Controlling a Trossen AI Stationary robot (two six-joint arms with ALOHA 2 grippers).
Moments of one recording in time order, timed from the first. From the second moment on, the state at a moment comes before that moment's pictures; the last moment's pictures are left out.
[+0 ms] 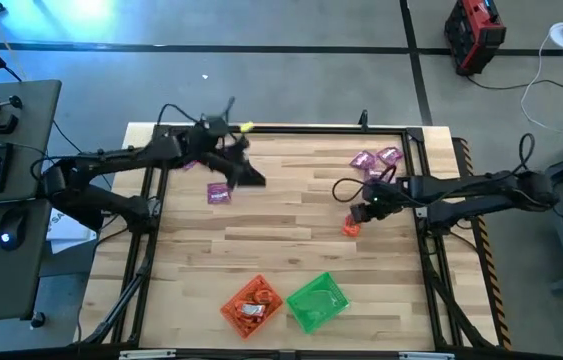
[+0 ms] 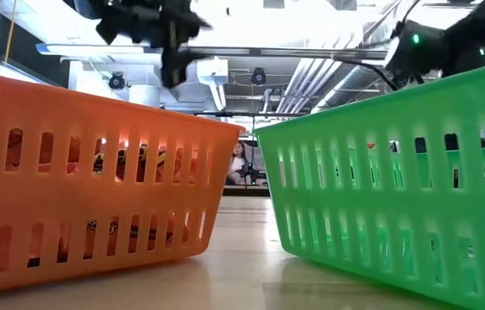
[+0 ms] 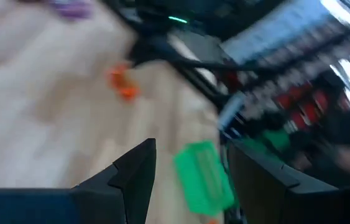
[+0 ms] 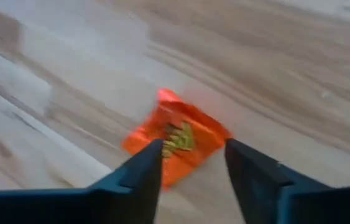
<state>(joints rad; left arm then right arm) 0.39 1.29 0.93 -0.10 0.66 -0.54 -0.15 1.05 0.47 -0.55 -0.05 1.06</state>
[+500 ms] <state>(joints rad) -0.09 1.29 0.93 0.13 0.17 -0.86 -0.28 1.06 0.38 -0.38 -0.18 0.74</state>
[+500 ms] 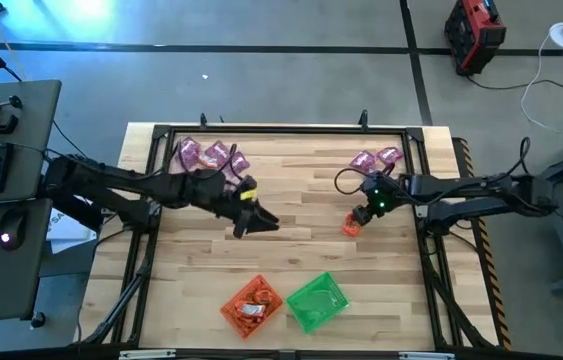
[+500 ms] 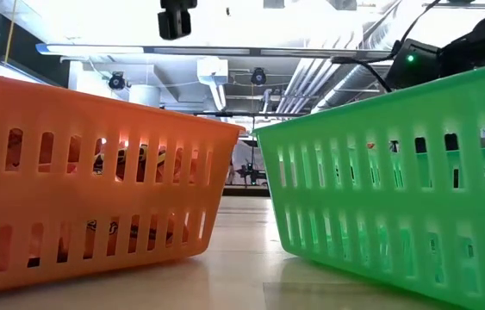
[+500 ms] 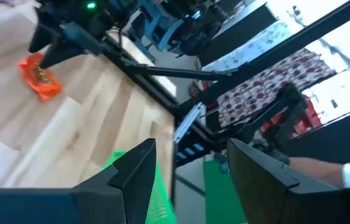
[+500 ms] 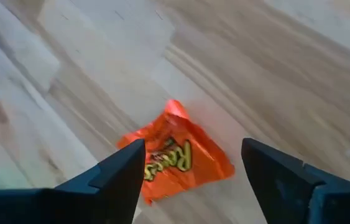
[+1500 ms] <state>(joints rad) 0.00 0.82 0.93 -0.23 0.14 -0.57 -0.12 1.14 0.70 -0.21 -0.09 0.88</state>
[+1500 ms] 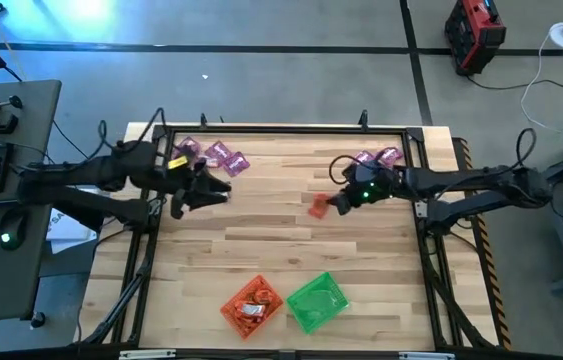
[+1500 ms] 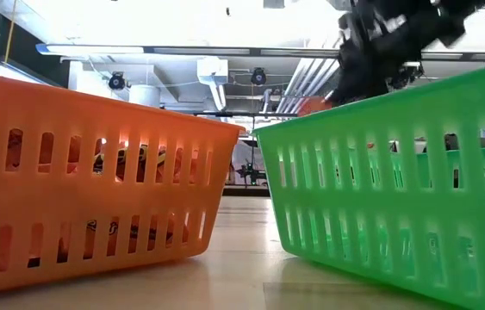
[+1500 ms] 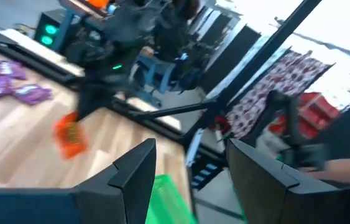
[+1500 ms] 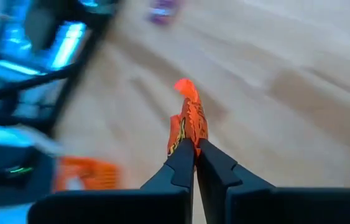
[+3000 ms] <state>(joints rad) -0.01 0.81 0.93 -0.50 0.04 -0.51 0.33 2.05 1.76 -0.75 -0.14 0.76</state>
